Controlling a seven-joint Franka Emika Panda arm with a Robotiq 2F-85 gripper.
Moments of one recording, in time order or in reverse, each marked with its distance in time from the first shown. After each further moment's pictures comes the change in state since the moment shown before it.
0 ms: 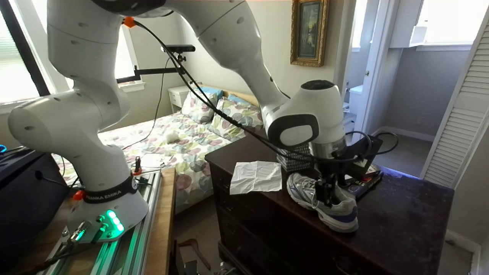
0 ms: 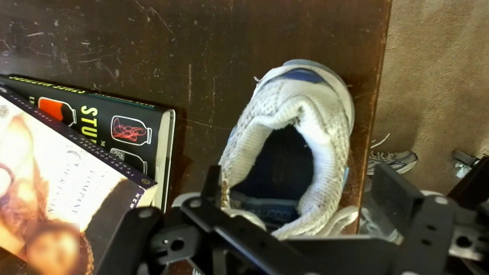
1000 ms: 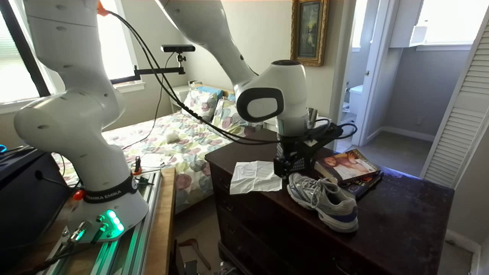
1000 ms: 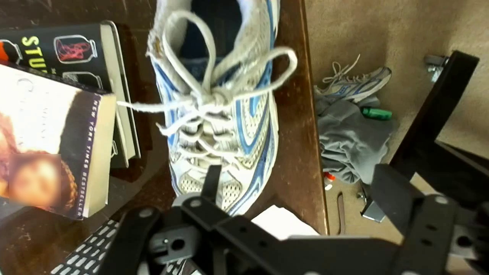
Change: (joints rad) arm 0.196 -0.260 -0.085 -0.253 0.112 -0.122 0.261
